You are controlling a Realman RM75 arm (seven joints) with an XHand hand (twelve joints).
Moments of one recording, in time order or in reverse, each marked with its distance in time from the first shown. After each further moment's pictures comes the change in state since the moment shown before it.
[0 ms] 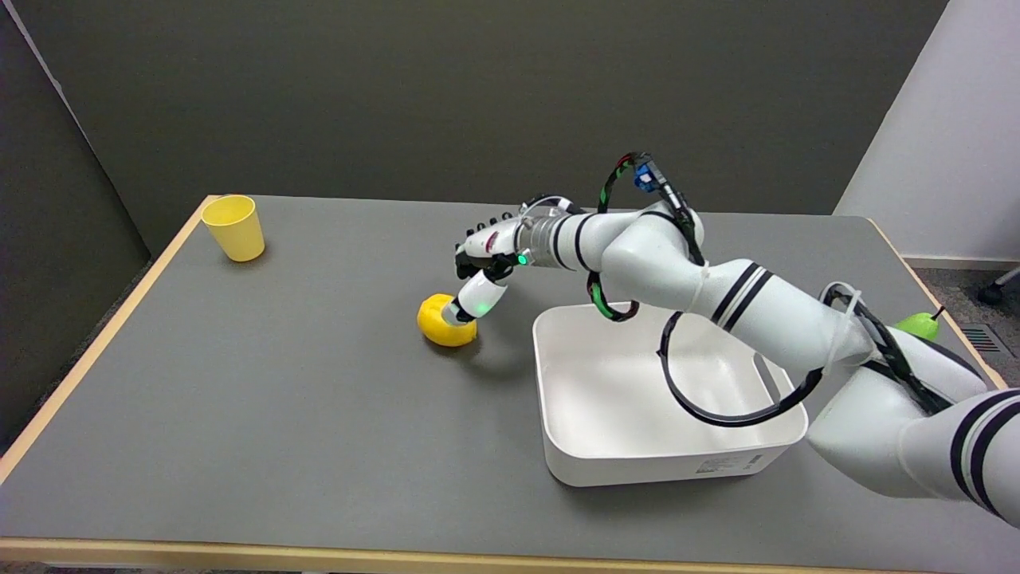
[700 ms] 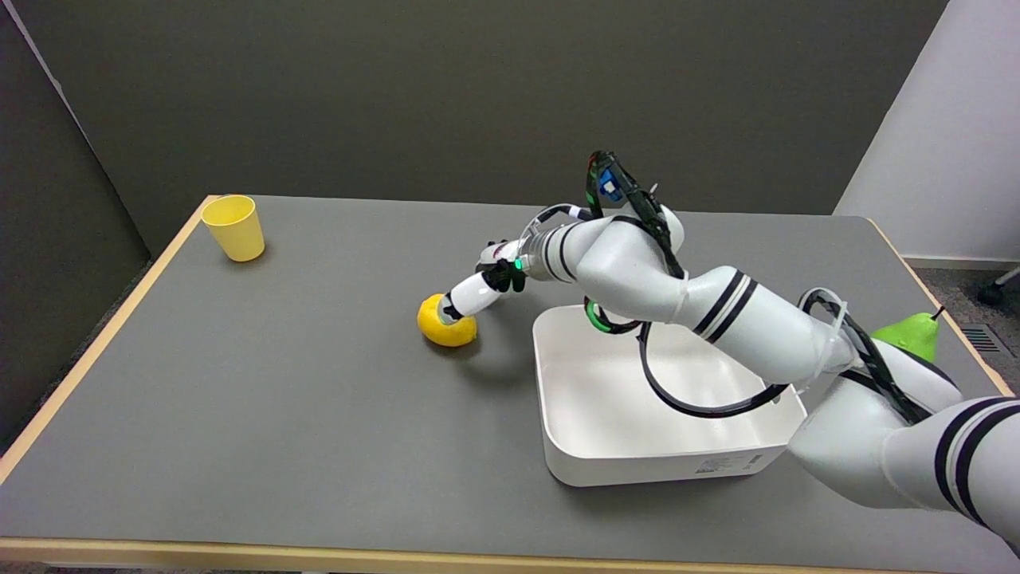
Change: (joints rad) arm -0.015 -0.062 0.006 0.134 -0.274 -0.335 0.532
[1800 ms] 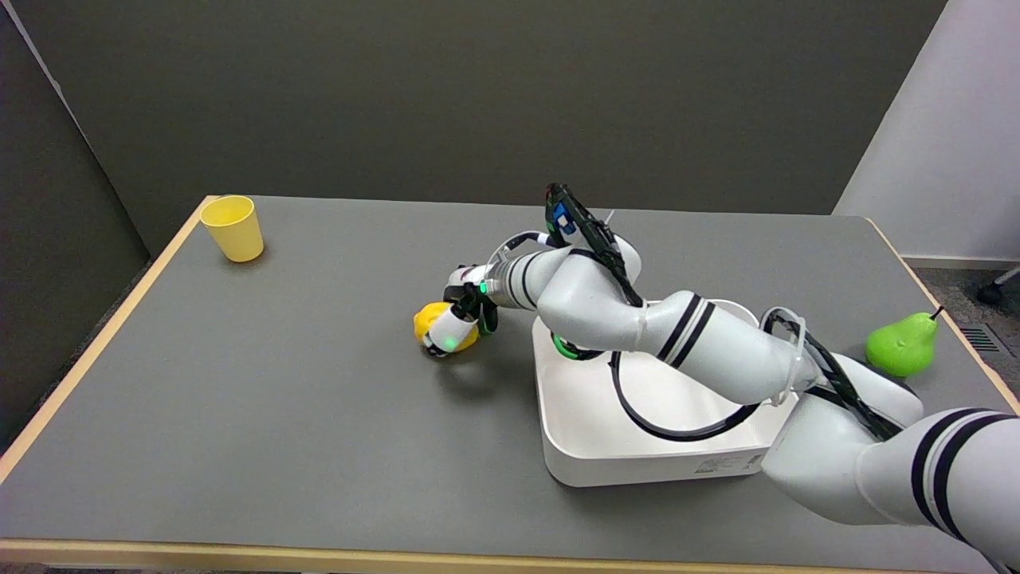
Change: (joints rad) arm -0.018 -0.099 -0.058 -0.075 -0.057 0.045 0.182
